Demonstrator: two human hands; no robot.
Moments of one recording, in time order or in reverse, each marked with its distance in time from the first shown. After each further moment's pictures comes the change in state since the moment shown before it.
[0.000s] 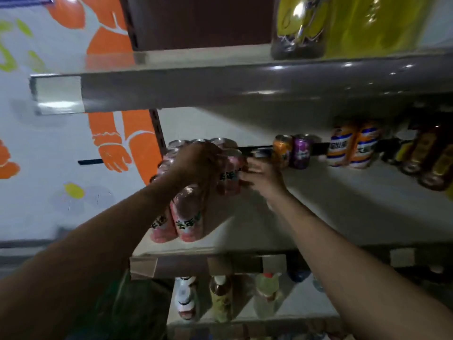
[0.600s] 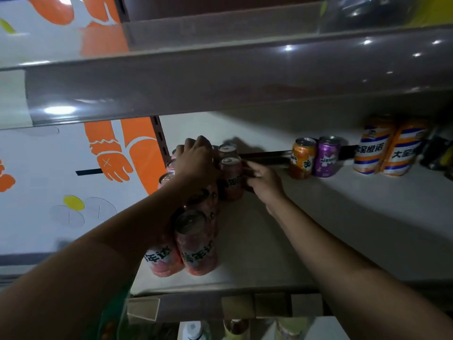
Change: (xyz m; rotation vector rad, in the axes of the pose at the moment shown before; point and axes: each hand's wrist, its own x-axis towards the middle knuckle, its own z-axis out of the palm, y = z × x) left_hand 0.060 -0.047 0.025 0.321 0.074 -0.080; right_hand 0.078 0.032 0.035 -0.111 0.062 -0.012
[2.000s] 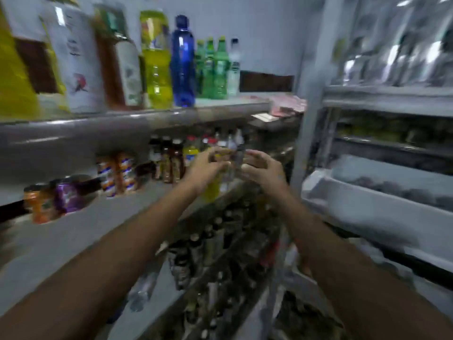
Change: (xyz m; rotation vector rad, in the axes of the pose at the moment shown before) left_hand -0.160 0.526 -0.114 -1.428 -0.495 0.572; right_hand -0.373 -0.098 -0.468 -0.094 0.850 -0.182
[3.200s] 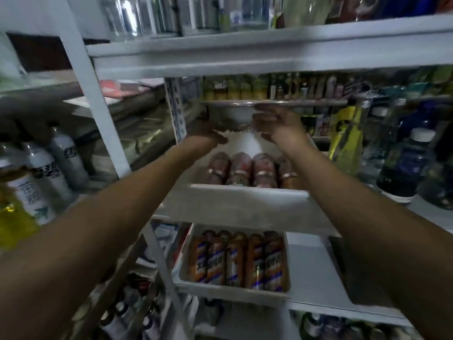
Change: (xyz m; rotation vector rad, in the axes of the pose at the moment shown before) left_hand 0.118 0.093 0.409 0.156 -0.514 0.126; right_hand 0.026 -0.009 -0.420 -0.120 0.428 0.028
